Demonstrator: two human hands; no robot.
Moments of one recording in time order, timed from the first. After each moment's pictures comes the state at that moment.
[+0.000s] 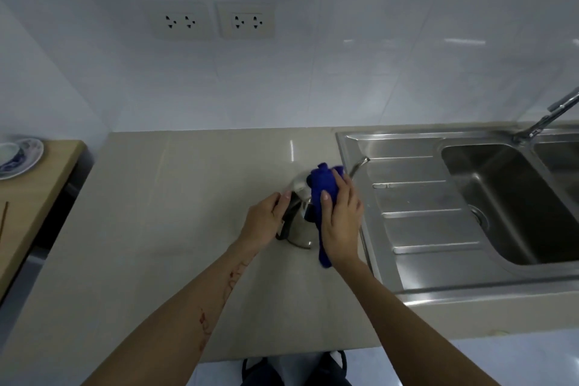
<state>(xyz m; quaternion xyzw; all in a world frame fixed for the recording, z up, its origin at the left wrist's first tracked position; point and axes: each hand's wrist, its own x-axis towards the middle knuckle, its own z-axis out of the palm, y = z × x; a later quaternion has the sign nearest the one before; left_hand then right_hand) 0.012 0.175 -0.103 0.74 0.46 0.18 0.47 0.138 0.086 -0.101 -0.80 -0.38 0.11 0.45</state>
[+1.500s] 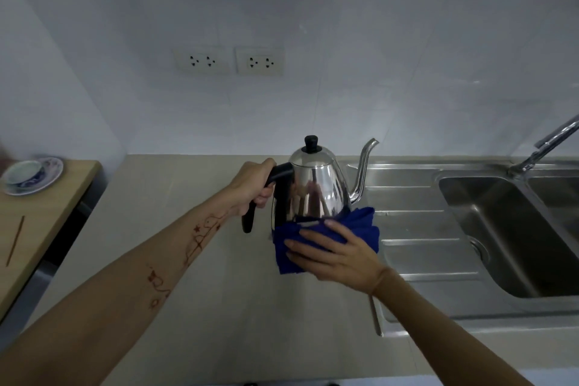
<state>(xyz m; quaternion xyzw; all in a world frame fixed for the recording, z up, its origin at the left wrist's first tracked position) 0.011 0.228 0.021 0.57 0.49 0.17 0.64 0.187 0.062 -0.089 -0.39 -0.84 -0.37 0.06</state>
